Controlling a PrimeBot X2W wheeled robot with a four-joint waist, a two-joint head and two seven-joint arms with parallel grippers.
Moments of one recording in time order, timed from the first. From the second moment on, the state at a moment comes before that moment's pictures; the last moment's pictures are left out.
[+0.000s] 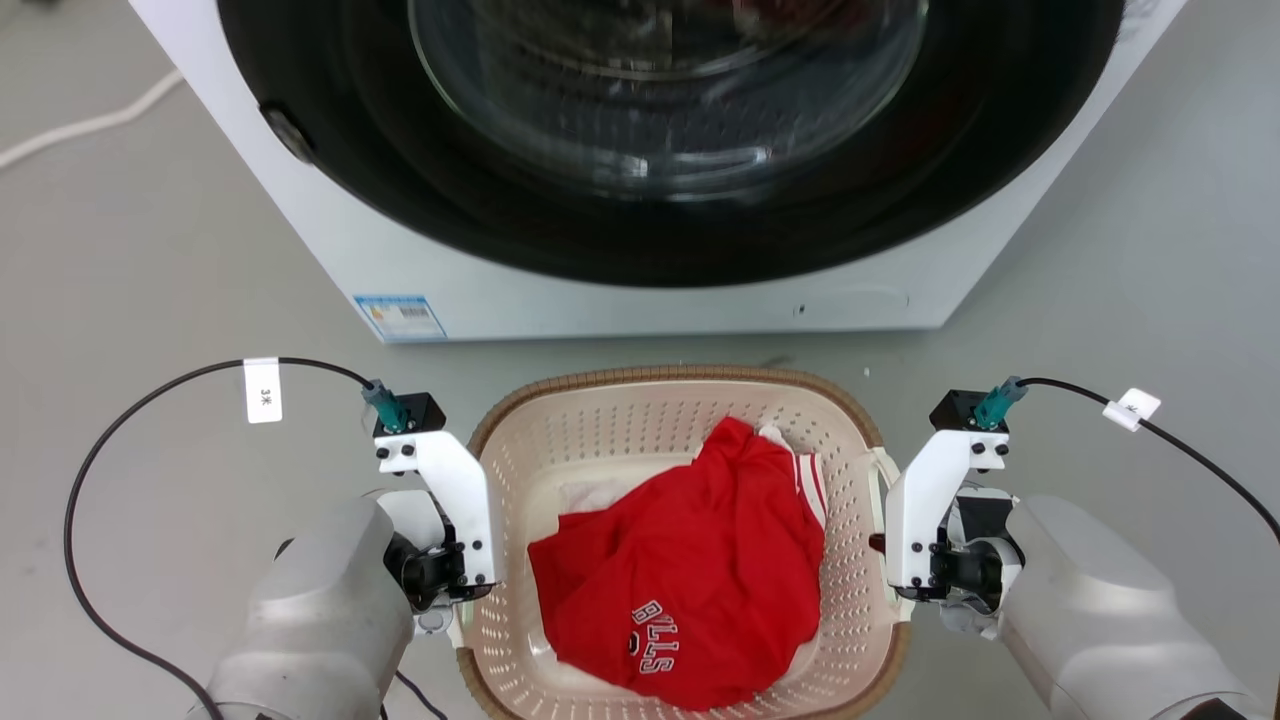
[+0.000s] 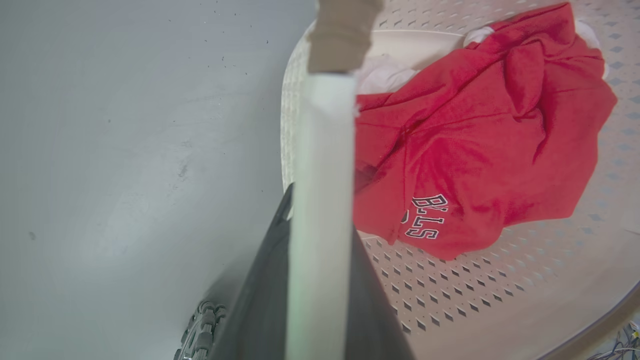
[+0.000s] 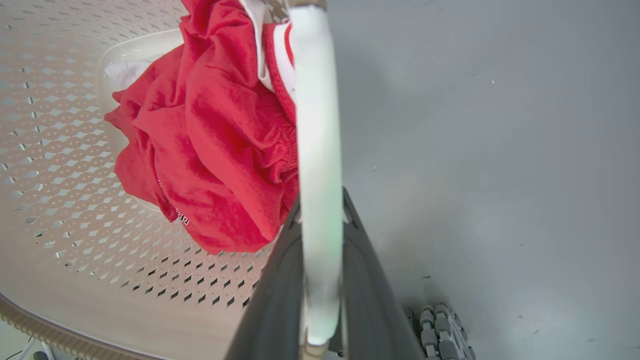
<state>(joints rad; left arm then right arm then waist) -0.78 0.16 -0.68 1.19 -0.94 -0.12 0.46 -0.77 -0.10 0.64 1.22 0.87 0.12 0.44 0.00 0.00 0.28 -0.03</state>
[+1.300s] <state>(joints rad) -0.69 0.15 -0.75 1.23 -1.03 -0.12 0.63 -0.70 -0.08 0.64 1.30 0.93 0.12 0.67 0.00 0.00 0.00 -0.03</state>
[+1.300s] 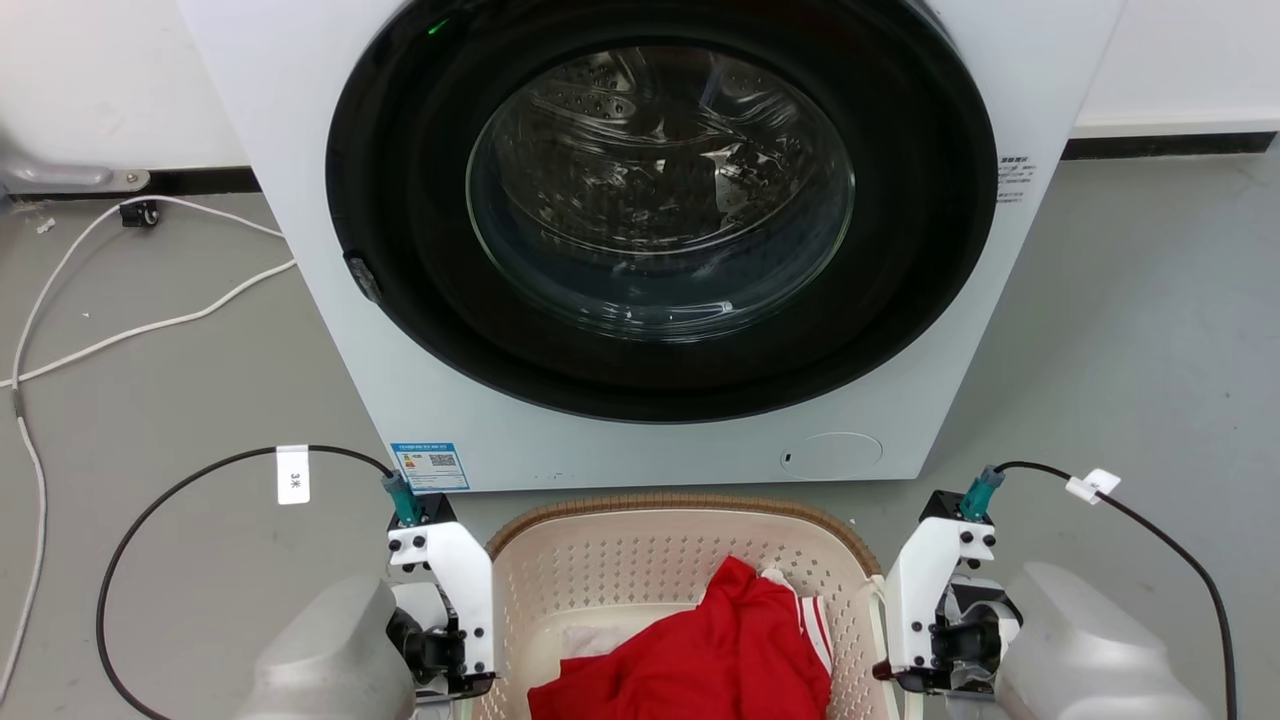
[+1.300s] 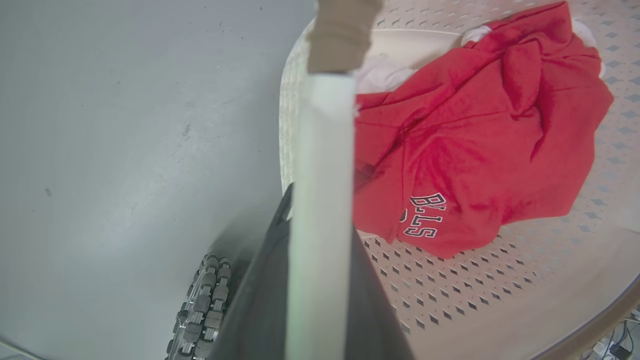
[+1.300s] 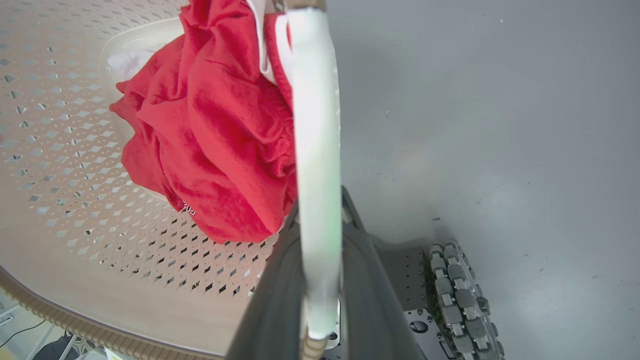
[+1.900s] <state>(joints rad) -0.69 0.15 -0.77 1.23 -1.05 -0.12 0.62 -0.69 -0.08 0.64 1.30 0.91 0.12 0.66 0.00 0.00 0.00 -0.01</state>
